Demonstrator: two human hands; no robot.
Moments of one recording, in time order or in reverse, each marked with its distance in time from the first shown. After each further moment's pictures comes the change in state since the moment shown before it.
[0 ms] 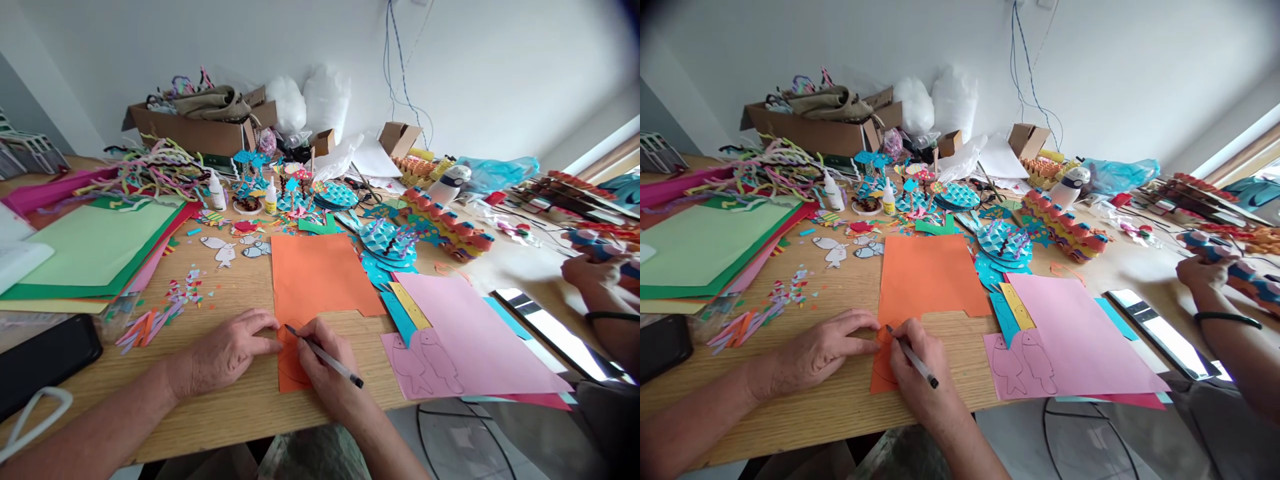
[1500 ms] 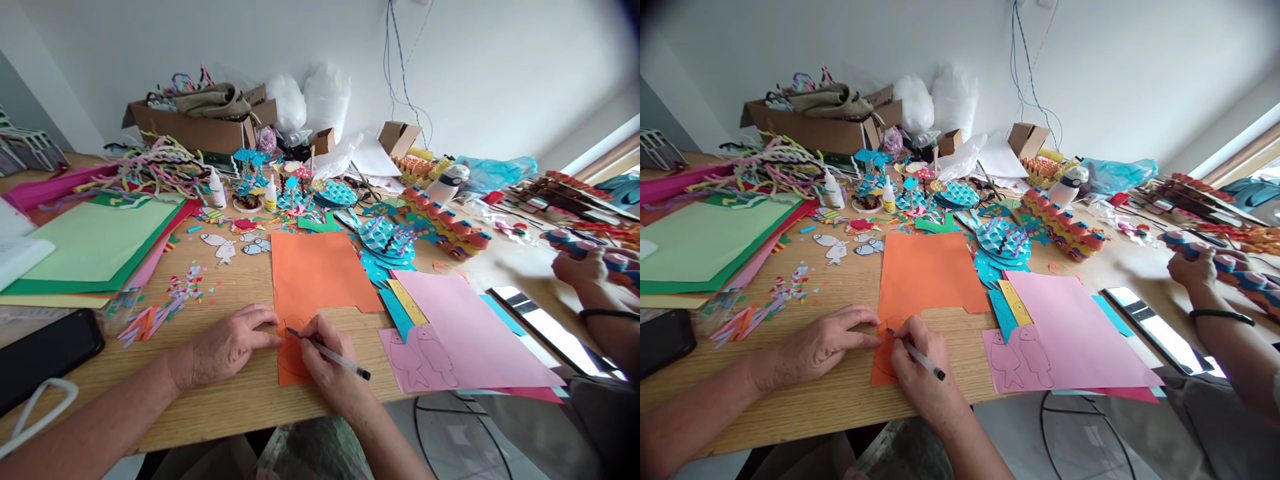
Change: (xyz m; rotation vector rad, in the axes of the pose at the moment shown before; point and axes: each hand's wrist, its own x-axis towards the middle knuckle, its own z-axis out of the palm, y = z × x) left_hand -0.002 -0.005 0.003 -0.025 0.008 0.013; right_hand -0.002 -0.004 -0.005 -0.002 0.006 -0.038
